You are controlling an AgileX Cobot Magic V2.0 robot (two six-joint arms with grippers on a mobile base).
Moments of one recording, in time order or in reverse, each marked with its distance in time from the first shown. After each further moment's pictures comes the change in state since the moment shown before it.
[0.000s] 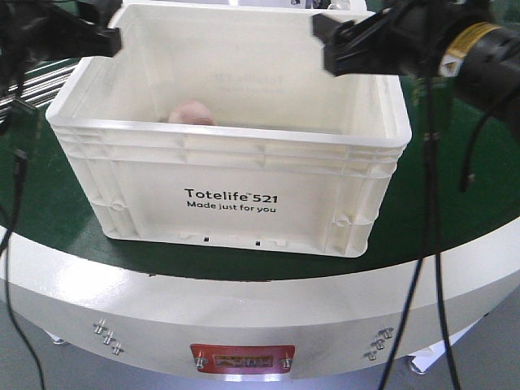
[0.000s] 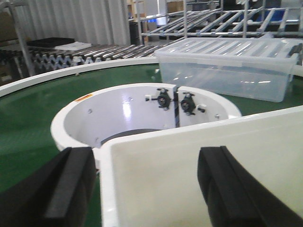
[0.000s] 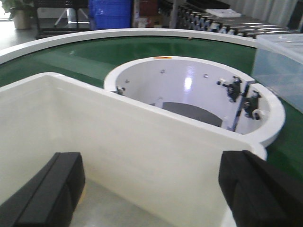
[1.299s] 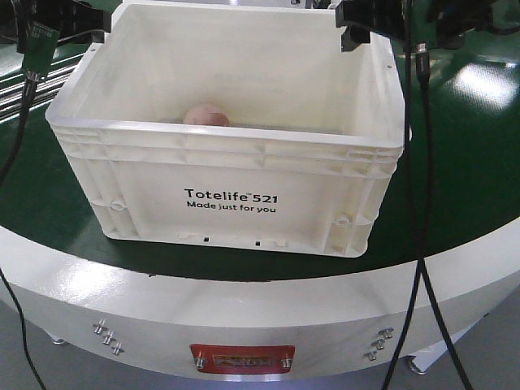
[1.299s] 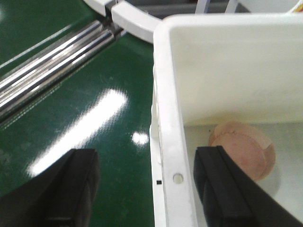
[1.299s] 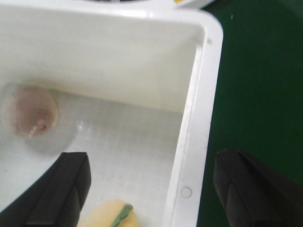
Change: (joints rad) left arm 0.089 0.346 -0.587 -0.035 0.876 -0.084; right arm -0.080 0.394 -0.668 0.341 0.951 -0.110
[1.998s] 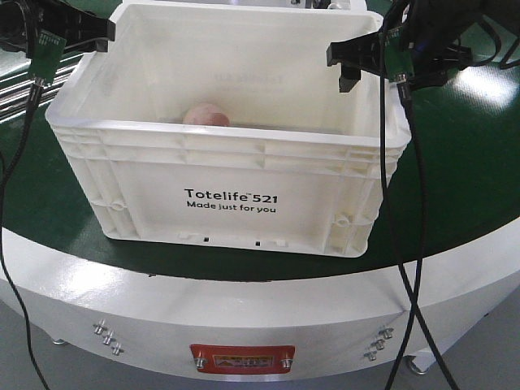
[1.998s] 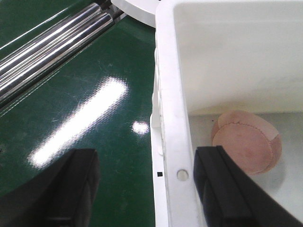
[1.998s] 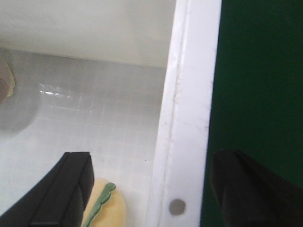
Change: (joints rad) left arm 0.000 0.020 -0.001 0.000 0.008 0.000; right arm 0.000 0.101 0.000 -0.033 0.067 0.078
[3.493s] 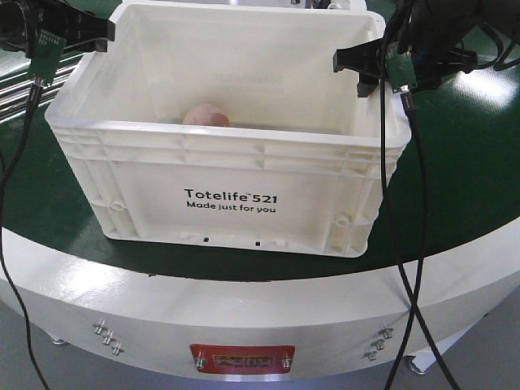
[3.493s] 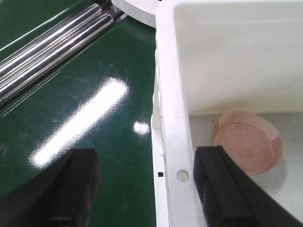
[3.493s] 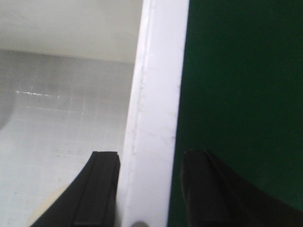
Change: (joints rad) left arm 0.000 0.001 0.000 0.003 -0.001 0.000; right arm -0.007 0.027 -0.003 -0.037 0.013 0.010
